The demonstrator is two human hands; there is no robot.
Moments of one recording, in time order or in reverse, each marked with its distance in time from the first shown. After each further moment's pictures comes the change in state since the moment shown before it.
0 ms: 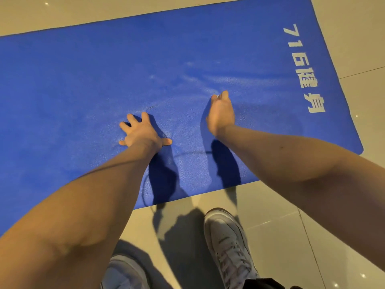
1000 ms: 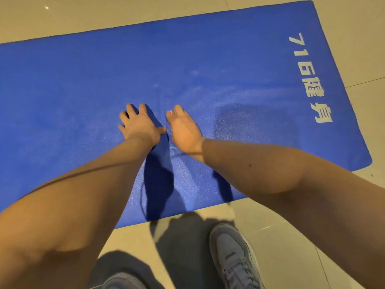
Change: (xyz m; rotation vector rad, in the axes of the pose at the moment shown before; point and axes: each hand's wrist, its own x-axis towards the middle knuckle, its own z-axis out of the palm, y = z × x) left_hand 0.041 0.000 -0.026 -0.124 0.151 0.112; right_hand -0.026 -0.092 0.032 -0.056 -0.177 -0.490
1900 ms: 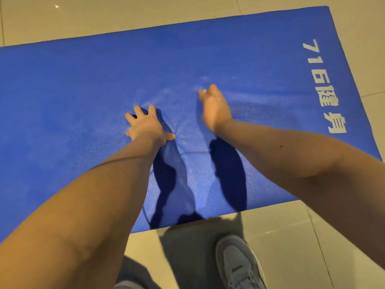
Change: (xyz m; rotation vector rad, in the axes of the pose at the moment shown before) left_hand 0.015 0.010 -0.016 0.180 -0.126 -0.064; right_hand 0.056 0.074 -0.032 -0.042 0.139 0.150
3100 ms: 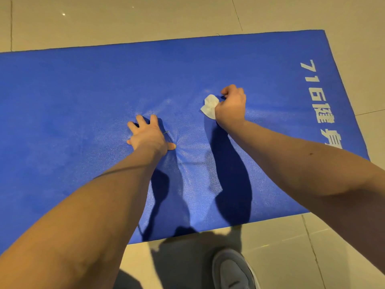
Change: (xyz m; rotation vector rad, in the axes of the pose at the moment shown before) left_hand 0.000 0.002 -0.001 -0.017 -0.011 0.005; right_hand 0.016 0.016 -0.029 0.393 0.221 0.411
